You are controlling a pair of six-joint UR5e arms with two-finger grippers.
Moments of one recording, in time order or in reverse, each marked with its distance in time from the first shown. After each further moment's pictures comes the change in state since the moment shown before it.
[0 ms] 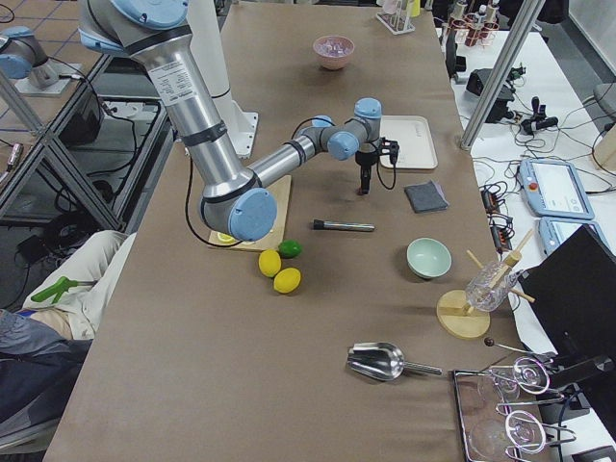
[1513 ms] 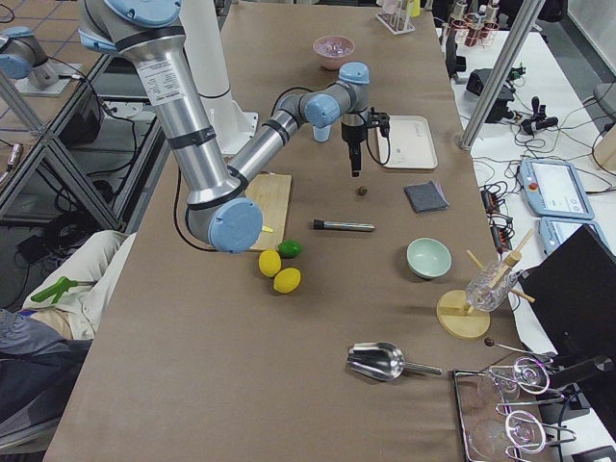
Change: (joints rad) left arm 0.009 -0.095 0.079 0.088 0.003 -0.015; right arm 0.055 -0.082 0.372 -0.363 0.002 -0.200
